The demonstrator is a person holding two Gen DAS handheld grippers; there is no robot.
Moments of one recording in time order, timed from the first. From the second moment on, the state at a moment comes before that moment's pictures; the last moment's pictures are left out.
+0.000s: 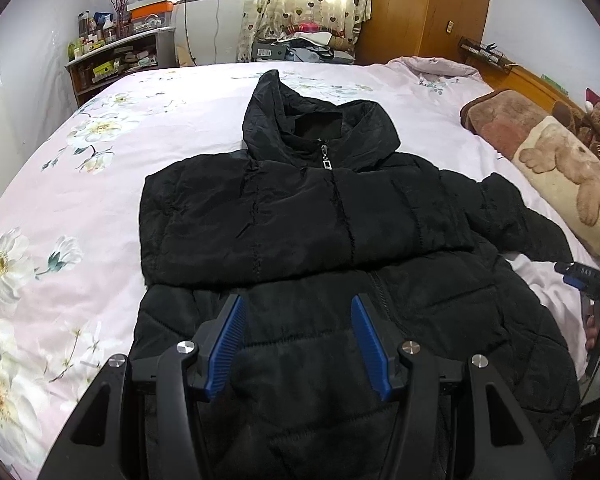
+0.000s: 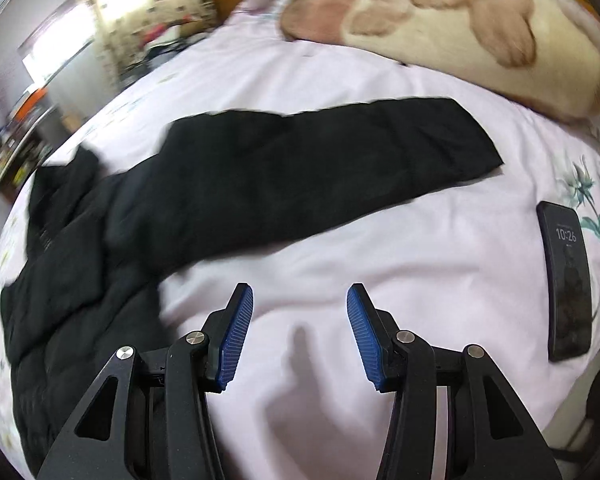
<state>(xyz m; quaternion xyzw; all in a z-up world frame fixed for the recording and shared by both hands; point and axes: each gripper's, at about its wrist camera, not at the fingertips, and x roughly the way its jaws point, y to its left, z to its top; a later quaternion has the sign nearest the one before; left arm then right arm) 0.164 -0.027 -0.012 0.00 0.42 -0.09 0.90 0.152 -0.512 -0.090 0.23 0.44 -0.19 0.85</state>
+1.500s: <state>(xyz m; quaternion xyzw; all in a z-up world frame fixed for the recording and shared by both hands) 0.154 0.062 -0.020 -0.09 0.41 -0.04 0.91 0.273 -0.313 0.053 0.19 0.35 0.07 0.91</state>
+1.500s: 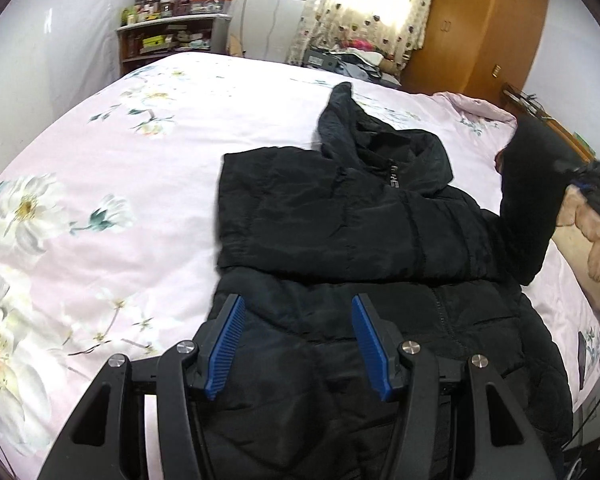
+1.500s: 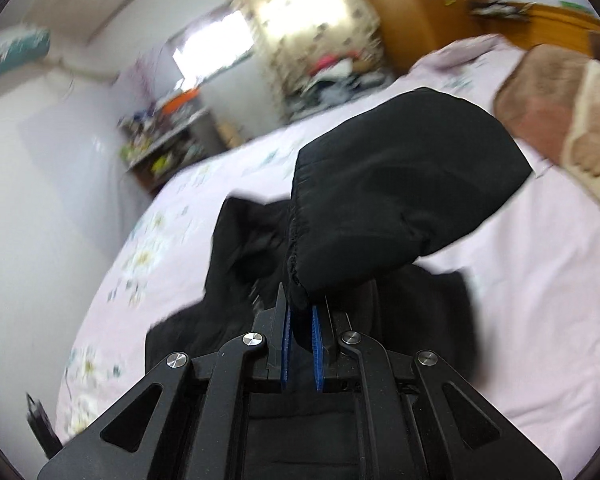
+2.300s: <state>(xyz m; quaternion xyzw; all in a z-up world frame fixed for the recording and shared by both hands) 0.197 0.038 -0.010 -0.08 0.40 -0.08 0.91 0.268 -0.299 -0.025 0.16 0.40 0.11 0.90</state>
